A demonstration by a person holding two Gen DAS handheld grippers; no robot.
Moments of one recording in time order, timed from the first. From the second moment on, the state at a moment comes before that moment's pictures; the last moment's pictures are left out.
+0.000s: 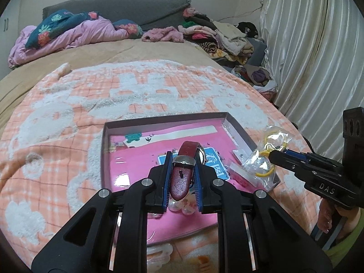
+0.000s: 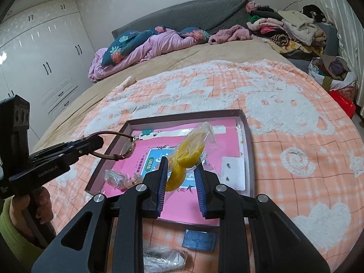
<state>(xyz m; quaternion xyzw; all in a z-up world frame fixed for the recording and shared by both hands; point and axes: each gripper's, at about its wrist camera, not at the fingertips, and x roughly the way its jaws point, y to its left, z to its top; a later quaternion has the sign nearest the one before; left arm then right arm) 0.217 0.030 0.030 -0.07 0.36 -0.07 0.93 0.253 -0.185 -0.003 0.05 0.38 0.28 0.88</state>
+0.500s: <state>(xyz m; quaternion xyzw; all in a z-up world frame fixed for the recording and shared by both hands) 0.244 0.023 0.004 -0.06 0.39 -0.08 0.91 0.283 -0.179 -0.033 0.05 0.42 0.27 0.86</state>
